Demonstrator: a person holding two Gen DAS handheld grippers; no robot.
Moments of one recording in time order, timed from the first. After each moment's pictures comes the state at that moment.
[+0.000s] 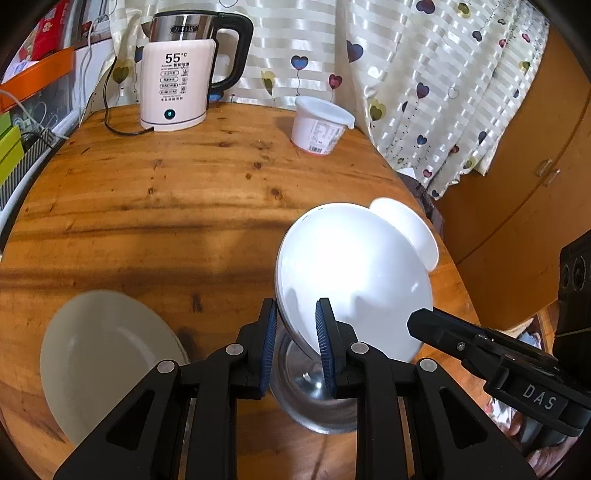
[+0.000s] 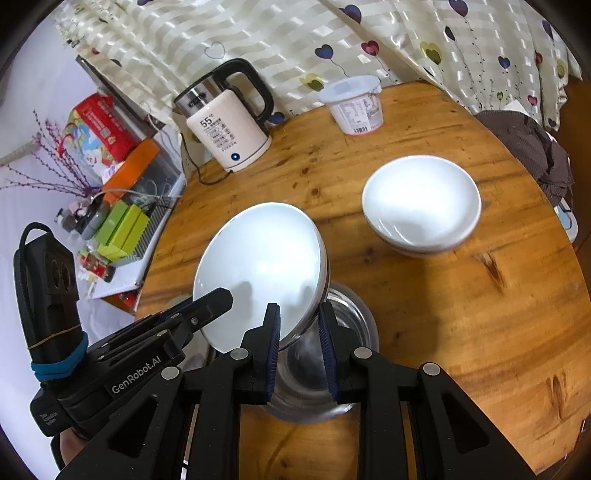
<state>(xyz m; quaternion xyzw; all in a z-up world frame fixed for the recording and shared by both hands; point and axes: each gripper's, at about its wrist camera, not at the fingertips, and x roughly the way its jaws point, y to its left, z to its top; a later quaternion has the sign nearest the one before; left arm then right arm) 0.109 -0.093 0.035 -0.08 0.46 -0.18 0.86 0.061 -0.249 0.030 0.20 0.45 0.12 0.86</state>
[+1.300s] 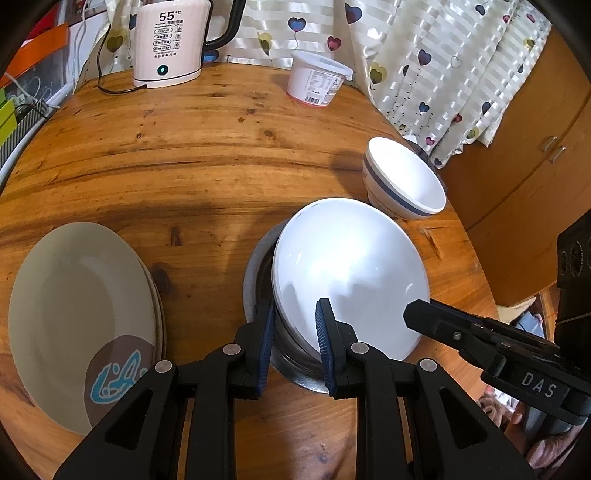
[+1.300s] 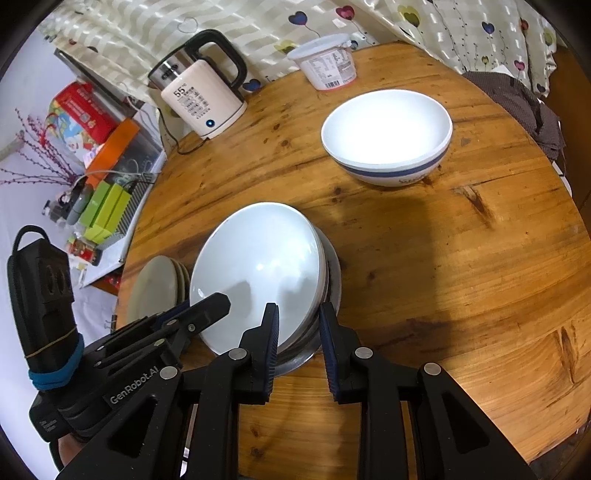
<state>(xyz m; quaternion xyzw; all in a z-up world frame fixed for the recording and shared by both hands) 0.087 -0.109 -0.001 -0.07 0.51 -0.18 0.84 0.045 -0.261 -0.011 0.21 0.50 0.11 0.84</state>
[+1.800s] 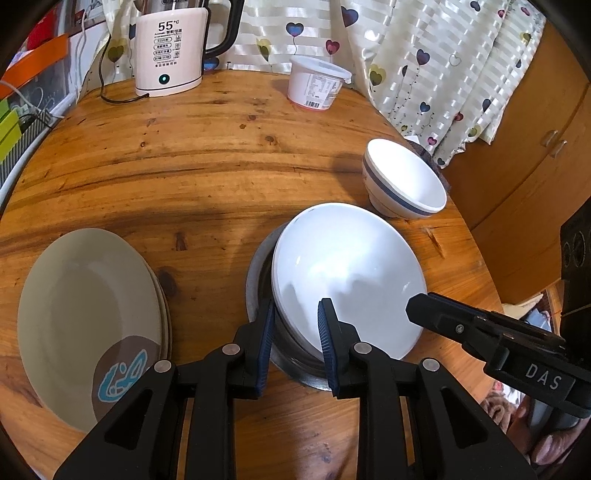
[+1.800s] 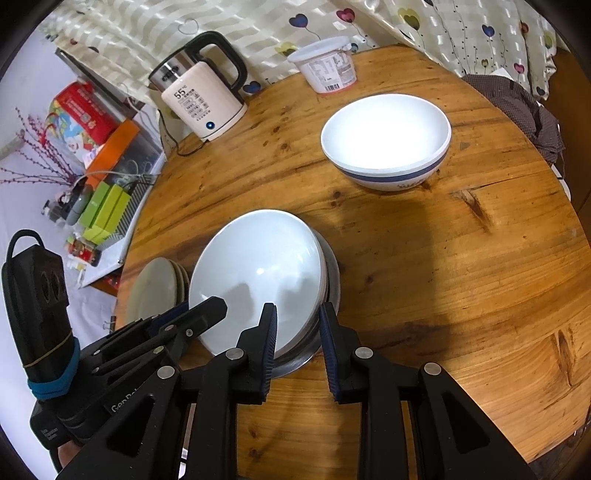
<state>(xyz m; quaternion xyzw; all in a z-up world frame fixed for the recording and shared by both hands) 0.081 -0.112 0.004 -0.05 0.50 -0.17 0.85 0.045 -0.261 -0.010 0.21 0.49 0.11 0.84</state>
